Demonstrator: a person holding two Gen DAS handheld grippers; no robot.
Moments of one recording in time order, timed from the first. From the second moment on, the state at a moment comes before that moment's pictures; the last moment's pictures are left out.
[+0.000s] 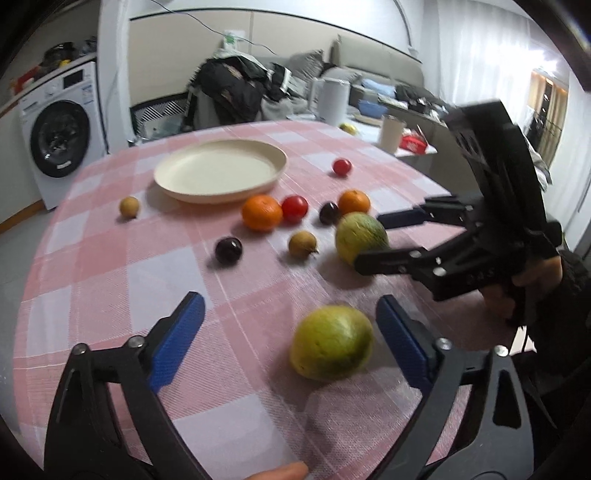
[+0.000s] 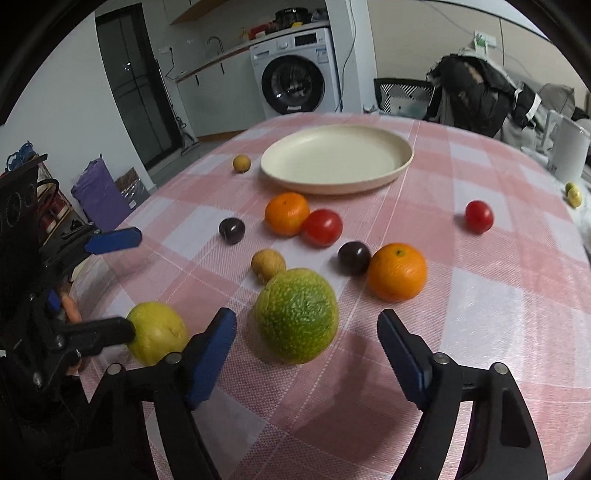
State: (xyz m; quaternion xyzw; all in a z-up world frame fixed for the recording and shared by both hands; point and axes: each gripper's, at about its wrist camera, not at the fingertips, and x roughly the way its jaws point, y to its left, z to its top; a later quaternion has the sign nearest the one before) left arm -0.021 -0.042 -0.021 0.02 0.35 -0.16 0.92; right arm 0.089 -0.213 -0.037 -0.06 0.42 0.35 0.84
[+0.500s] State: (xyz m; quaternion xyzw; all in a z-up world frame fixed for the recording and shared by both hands) left arm -0.015 -0.062 -0.047 0.05 0.41 -0.21 0.89; right arm 0.091 -0.203 -0.045 -0.07 0.44 0.35 0.83
